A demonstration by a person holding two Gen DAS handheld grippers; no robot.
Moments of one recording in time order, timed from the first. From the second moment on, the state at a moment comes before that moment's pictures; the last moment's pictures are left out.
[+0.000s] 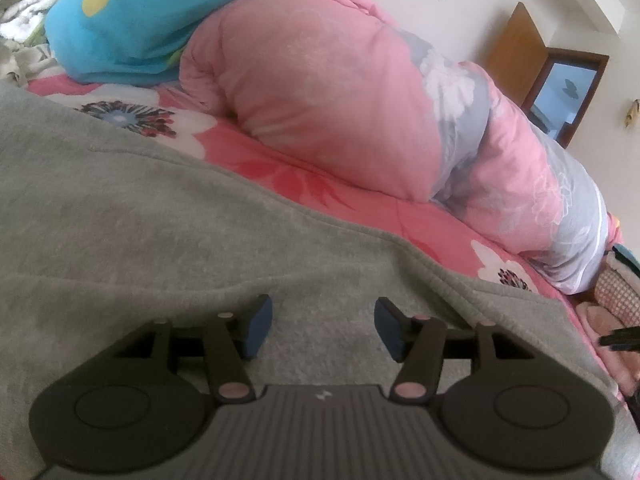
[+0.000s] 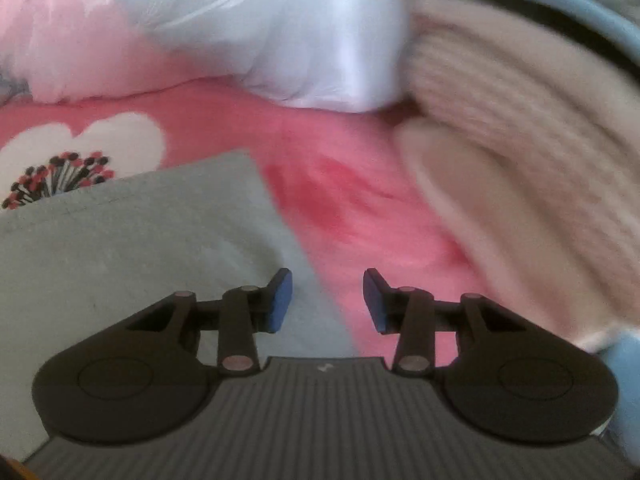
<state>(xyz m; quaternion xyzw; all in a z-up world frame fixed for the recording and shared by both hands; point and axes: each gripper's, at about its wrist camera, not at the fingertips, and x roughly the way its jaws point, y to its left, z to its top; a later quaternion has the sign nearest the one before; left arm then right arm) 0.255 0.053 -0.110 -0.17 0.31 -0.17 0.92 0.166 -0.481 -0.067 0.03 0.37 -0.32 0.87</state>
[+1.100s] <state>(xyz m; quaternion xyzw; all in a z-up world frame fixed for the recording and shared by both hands) 0.254 0.054 -0.109 -0.17 0.31 -0.17 0.92 0.040 -0.204 -0.092 -0.13 0.35 -0.08 0.93</state>
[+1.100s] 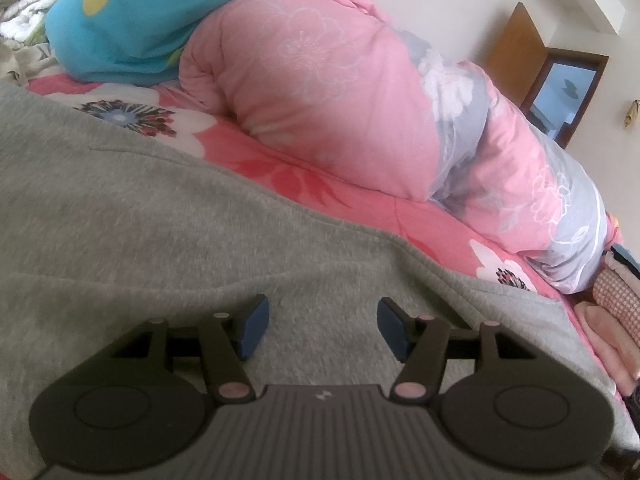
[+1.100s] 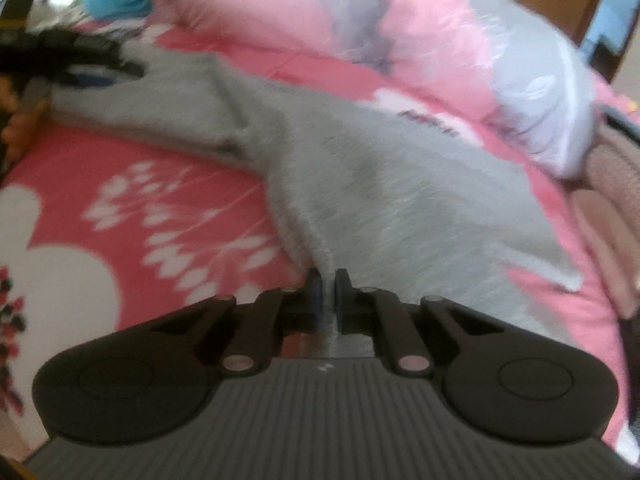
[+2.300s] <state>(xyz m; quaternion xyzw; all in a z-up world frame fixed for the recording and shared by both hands) 0.252 0.050 -0.108 -0.15 0.31 -0.17 0.92 0.267 -0.340 -0.080 -0.24 0.32 -0.17 0.90</state>
